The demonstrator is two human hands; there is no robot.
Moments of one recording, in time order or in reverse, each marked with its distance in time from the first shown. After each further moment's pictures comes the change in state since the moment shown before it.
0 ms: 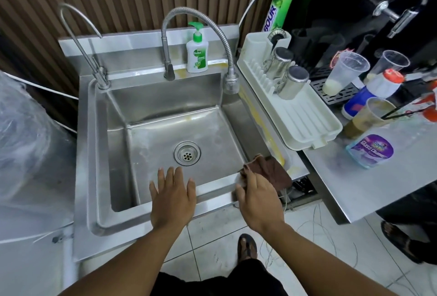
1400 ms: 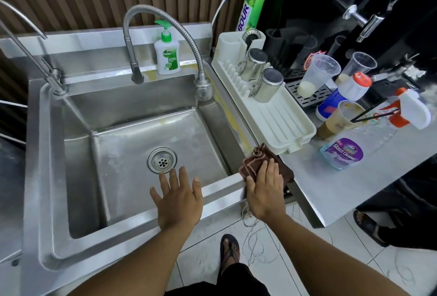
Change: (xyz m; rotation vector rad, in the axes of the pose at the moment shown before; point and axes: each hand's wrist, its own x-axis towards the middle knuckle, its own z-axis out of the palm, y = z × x) left_hand 0.021 0.083 0.017 0.020 -0.140 -0.012; right_hand 0.041 0.082 -0.005 -0.024 0.005 0.315
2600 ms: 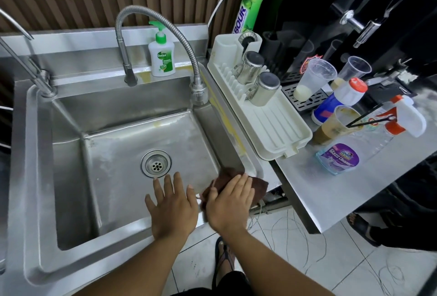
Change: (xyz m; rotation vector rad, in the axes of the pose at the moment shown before) left_hand 0.001 0.001 0.001 -0.010 0.015 -0.014; right_hand -0.030 -0.087 0.030 0.042 0.030 0.127
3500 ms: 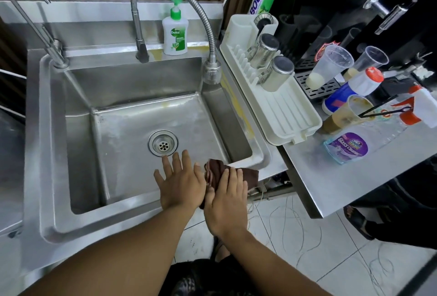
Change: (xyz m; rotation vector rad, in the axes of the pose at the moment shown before) left_hand 0.001 0.001 -0.003 -0.052 -0.030 -0.019; right_hand -0.046 0.010 0.001 -0.077 -0.102 -0.251
